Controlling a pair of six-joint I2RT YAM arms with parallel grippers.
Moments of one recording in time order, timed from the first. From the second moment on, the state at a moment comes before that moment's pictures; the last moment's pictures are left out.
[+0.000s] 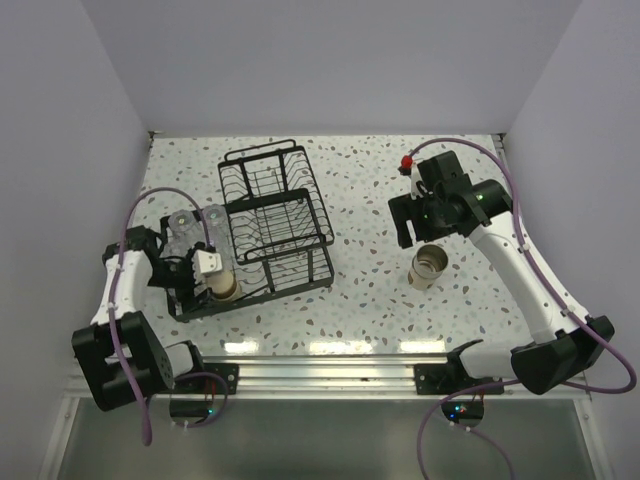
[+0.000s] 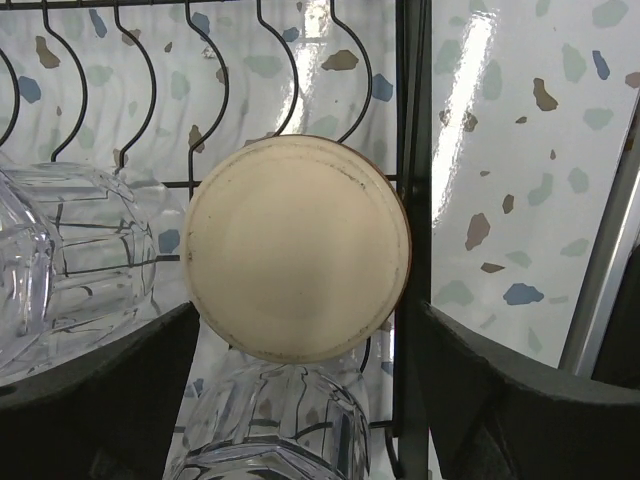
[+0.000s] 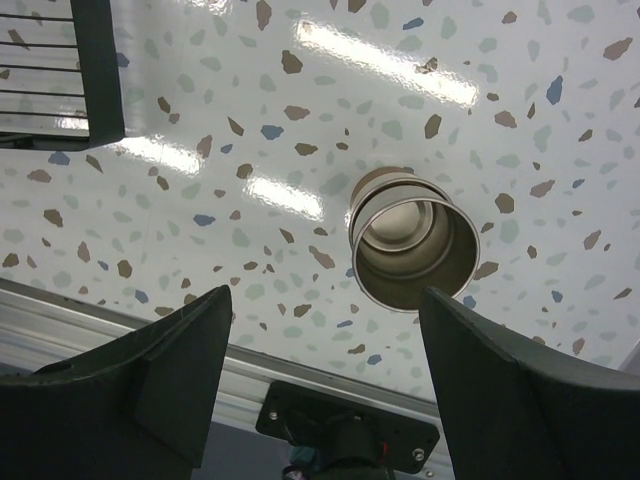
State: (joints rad) left arm 0.34 1.21 0.77 -1.13 0.79 1.65; right arm 0.43 1.32 1.46 -1.18 0.06 0.09
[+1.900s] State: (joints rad) left arm 0.27 0.95 1.31 -1.00 0.76 0.84; right arm 0.43 1.29 1.49 -1.13 -0.03 0.11
